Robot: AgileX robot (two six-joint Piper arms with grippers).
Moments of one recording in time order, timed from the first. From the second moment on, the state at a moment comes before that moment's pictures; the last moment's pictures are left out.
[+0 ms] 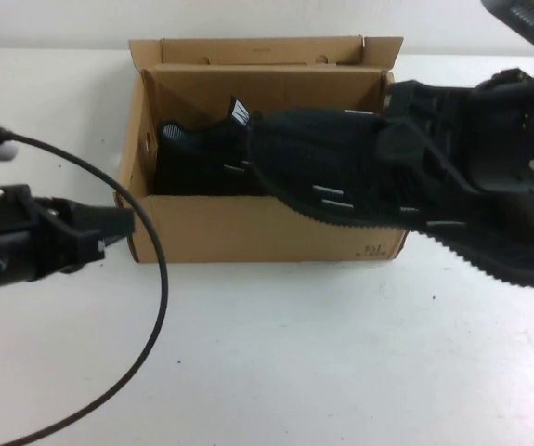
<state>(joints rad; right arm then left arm) 0.61 1.22 -1.19 0.14 0.62 0.65 -0.09 1.19 -0.67 -1.37 0.70 1.23</state>
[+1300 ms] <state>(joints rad) 0.47 2.00 -1.78 0.77 0.77 -0.18 -0.09 0.69 -0.76 -0.88 0.68 1.13</state>
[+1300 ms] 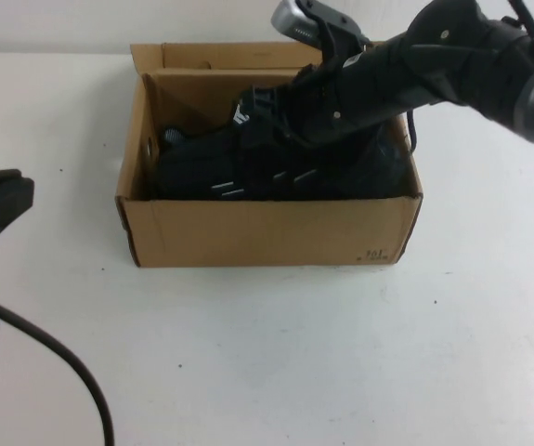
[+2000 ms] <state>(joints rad) 0.47 2.12 -1.78 0.93 0.79 -0.28 -0.09 0.69 -0.76 -0.88 0.68 1.11</state>
